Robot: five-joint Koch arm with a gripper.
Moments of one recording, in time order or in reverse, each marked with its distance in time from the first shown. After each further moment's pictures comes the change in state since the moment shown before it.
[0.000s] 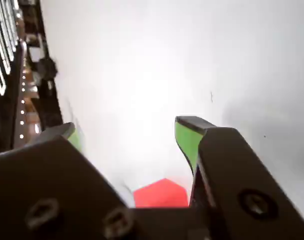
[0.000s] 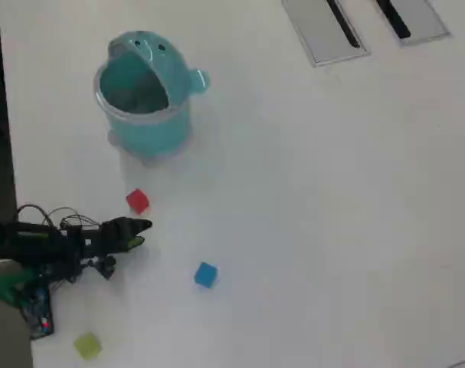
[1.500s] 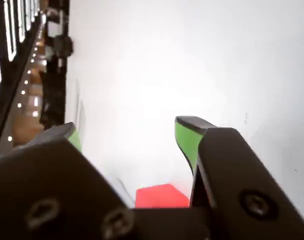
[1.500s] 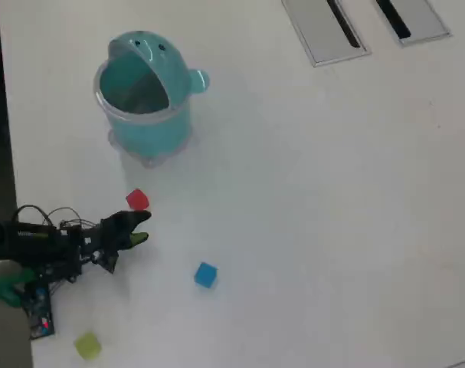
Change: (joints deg) arm -1.1 0.0 0.0 -8.1 -13.5
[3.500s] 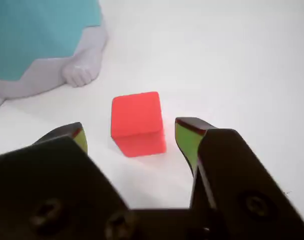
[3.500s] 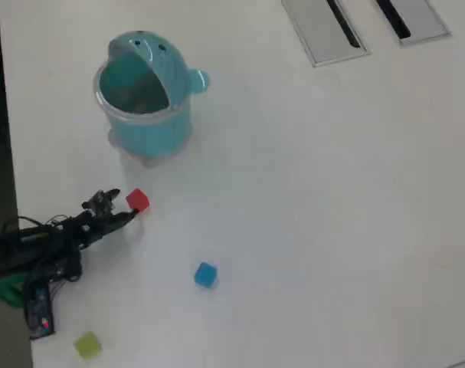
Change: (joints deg) arm -24.2 0.0 -4.5 8.1 -64.7
